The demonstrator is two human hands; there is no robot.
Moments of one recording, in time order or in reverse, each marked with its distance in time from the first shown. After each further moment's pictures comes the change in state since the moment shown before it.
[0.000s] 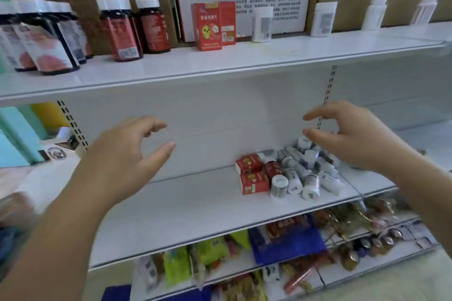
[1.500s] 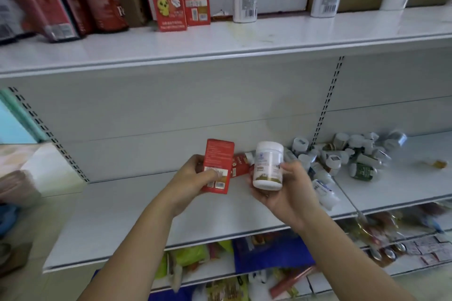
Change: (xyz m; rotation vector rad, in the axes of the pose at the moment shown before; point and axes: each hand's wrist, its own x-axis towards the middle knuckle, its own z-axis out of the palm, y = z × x) left_hand 0.056 0.057 0.223 -1.038 -0.396 -0.622; right_hand 0.045 0.099 0.165 2.044 -0.383 0.618
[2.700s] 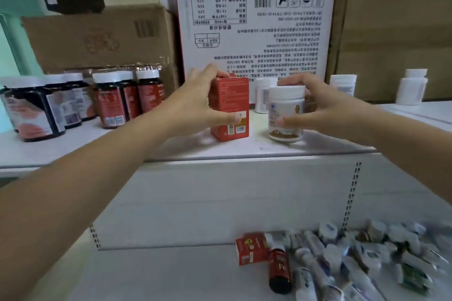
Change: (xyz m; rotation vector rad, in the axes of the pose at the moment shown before) left_hand -0.002 0.273 -0.039 0.886 0.289 0.715; right_hand -0.004 -0.212 0.200 -1.566 -0.227 -0.647
